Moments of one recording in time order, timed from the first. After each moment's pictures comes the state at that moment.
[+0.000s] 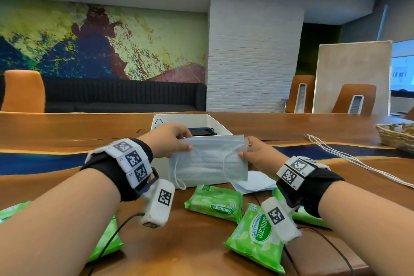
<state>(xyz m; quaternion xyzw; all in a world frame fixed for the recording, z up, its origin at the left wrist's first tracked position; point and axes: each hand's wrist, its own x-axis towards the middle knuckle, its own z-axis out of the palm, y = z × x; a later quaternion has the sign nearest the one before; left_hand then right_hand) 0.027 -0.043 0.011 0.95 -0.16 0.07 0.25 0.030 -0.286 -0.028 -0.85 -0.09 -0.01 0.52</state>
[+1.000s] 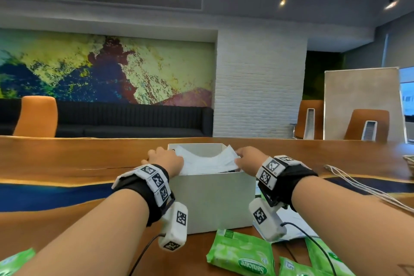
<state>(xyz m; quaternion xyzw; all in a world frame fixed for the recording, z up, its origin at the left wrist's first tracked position) 0.109 -0.007 0.011 0.97 0.11 0.10 0.17 0.110 -0.218 0.024 -0.97 -0.05 -0.08 0.23</state>
